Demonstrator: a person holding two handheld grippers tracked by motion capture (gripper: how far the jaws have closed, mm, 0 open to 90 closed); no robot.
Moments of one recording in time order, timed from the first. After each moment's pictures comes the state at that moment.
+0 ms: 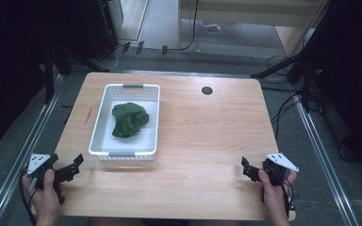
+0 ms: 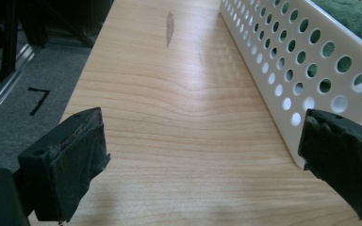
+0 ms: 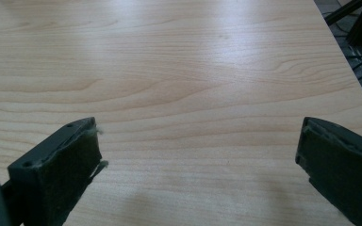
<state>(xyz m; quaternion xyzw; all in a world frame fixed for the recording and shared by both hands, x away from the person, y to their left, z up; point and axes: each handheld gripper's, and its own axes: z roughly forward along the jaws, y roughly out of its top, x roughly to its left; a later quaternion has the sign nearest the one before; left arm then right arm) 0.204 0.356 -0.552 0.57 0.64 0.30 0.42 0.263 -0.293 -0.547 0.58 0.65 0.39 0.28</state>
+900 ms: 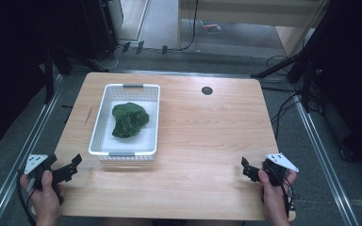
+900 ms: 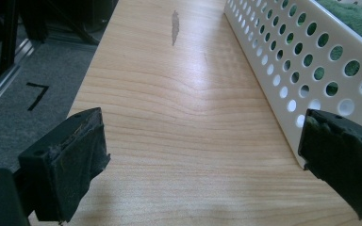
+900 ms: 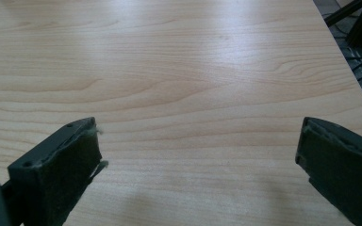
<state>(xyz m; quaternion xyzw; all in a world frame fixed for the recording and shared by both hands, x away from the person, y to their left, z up) 0.203 0.360 -0.553 0.56 0.65 0.29 0.43 0.263 -0.293 -0.547 0.58 0.66 0.39 0.28</state>
